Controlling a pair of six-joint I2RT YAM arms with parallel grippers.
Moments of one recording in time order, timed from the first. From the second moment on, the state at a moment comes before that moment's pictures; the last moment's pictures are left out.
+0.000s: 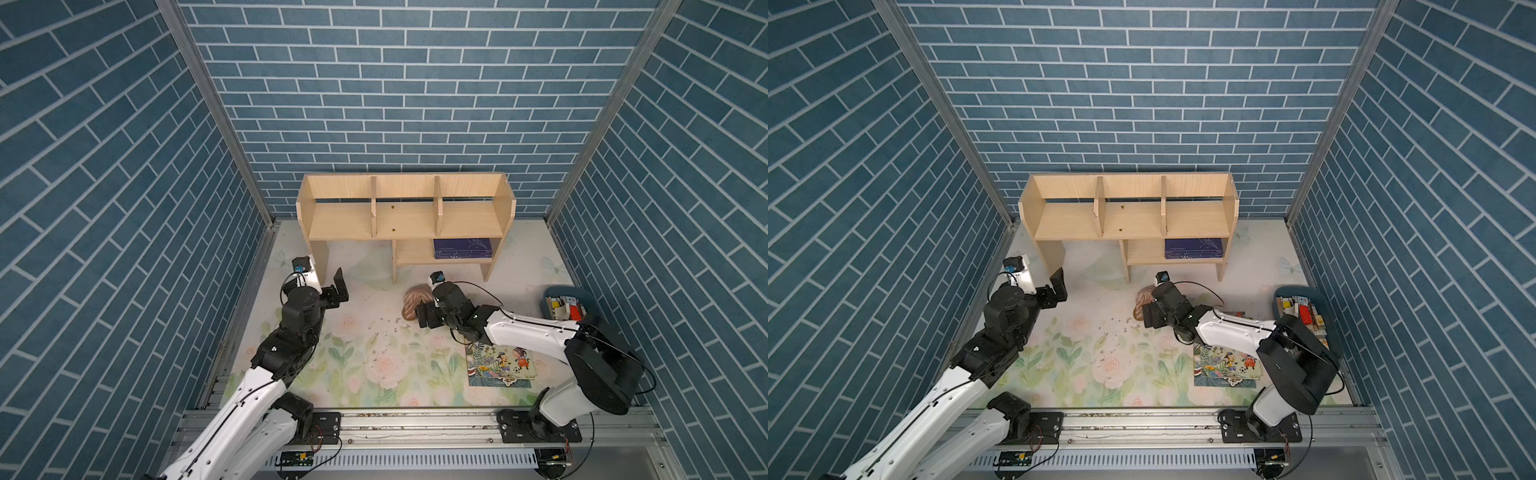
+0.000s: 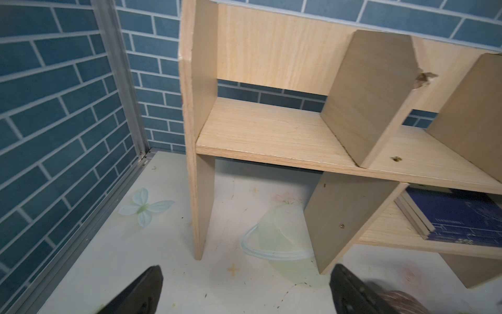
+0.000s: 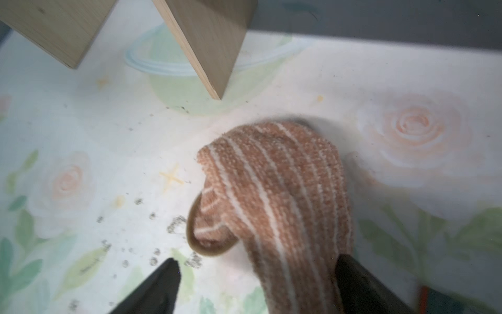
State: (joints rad) left arm -0.43 0.73 0.61 -0.13 -0.48 -0.27; right arm 0.87 1.54 0.81 -0.07 0.19 0.43
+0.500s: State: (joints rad) left arm -0.20 0.98 0.42 0.33 -0.83 -0.21; right arm 0.65 0.94 0.60 0.03 0.67 0.37
